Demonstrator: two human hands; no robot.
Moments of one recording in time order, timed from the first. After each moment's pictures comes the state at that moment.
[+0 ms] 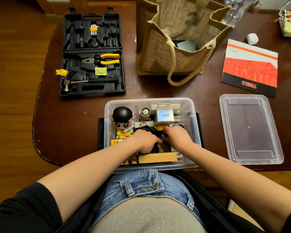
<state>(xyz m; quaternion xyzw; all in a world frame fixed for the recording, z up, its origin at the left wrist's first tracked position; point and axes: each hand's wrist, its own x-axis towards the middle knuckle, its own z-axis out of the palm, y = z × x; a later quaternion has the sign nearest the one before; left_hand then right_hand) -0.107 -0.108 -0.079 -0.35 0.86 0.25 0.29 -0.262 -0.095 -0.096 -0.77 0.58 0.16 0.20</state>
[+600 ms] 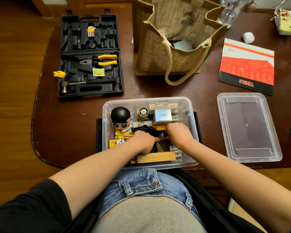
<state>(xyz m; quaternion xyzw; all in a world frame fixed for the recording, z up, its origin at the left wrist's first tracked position) -0.118 -0.101 -0.084 -0.37 0.83 0.22 0.34 -0.262 -0.099 -0.075 -0.76 0.59 0.23 0.16</state>
